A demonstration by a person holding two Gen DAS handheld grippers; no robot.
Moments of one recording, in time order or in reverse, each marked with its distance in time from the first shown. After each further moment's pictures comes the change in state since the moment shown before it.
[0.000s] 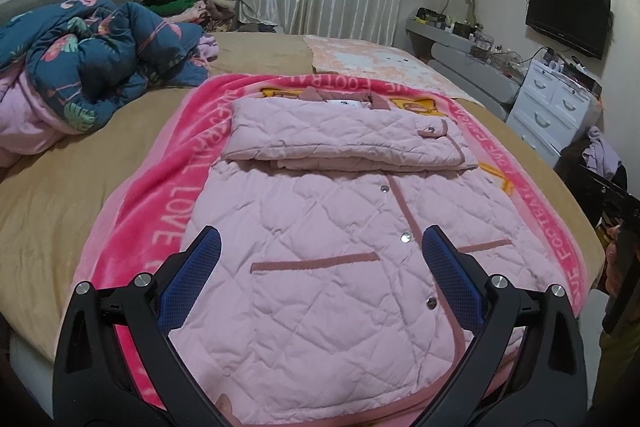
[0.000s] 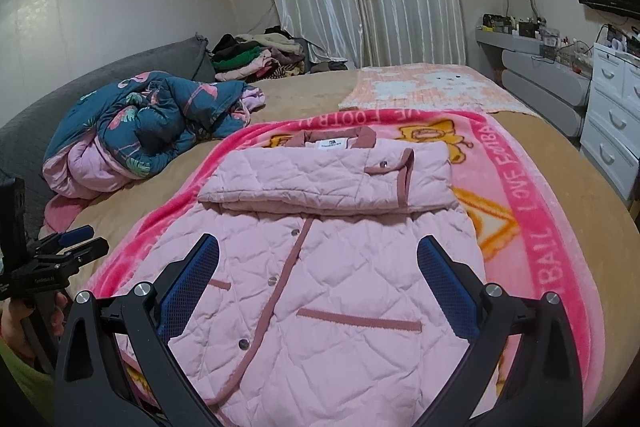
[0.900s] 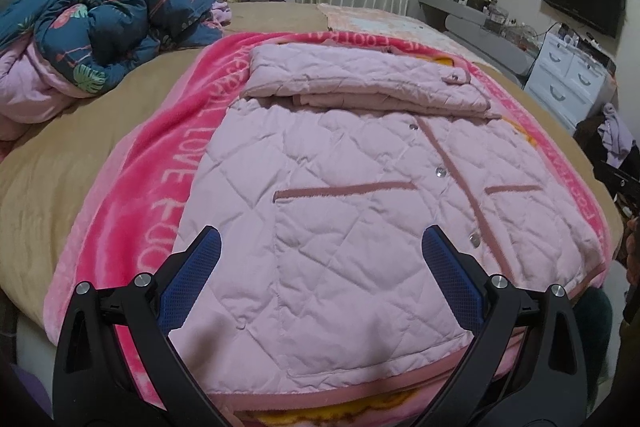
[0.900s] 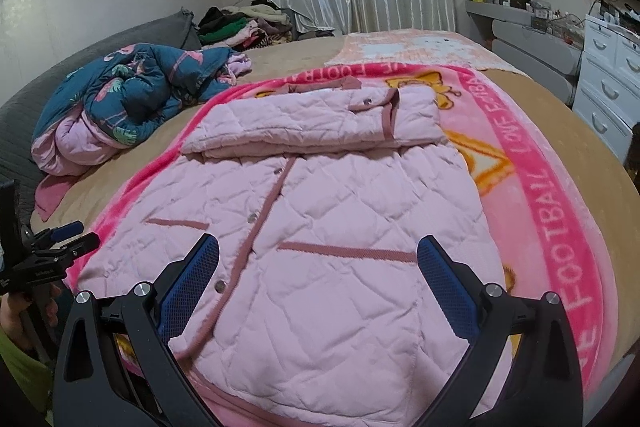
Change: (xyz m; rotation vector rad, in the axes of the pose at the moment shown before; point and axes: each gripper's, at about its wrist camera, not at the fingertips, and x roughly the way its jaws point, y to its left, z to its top) left arm 0.022 0.018 -0.059 0.012 0.099 0.053; right arm 0.014 -0.020 -0.060 0.030 0.113 -0.042
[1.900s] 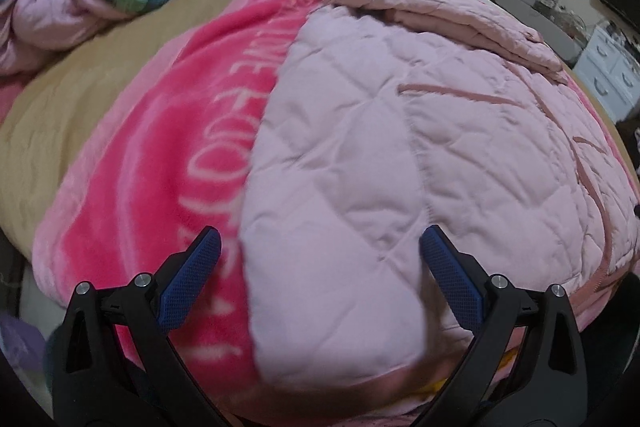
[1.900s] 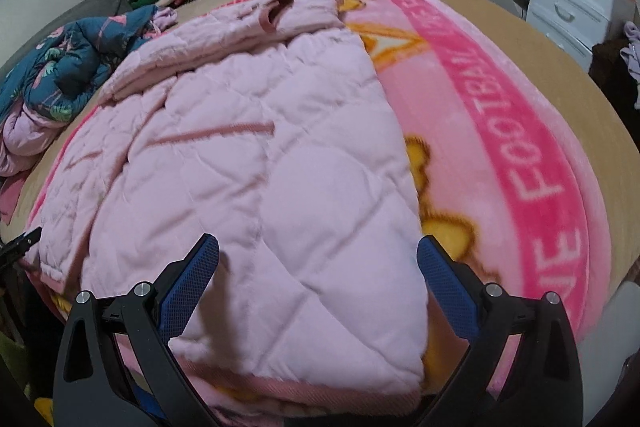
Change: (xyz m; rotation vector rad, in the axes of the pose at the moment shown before) left arm 0.041 0.082 -0.061 -0.125 0.165 0.089; right arm 0.020 -0.098 -0.081 0.136 0.222 -0.148
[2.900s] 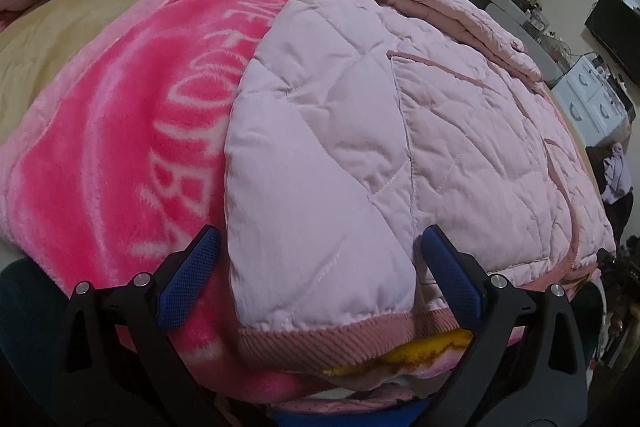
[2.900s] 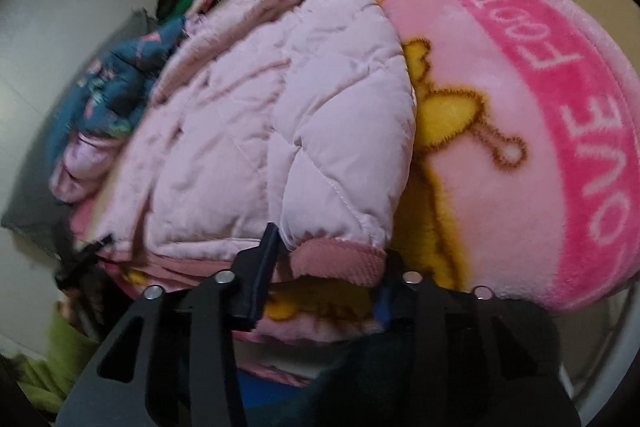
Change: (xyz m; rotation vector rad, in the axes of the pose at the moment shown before) left arm 0.002 0.007 -0.024 -0.123 0.059 -0.152; right arm -0.022 -0.035 -0.047 0.180 0.067 0.329
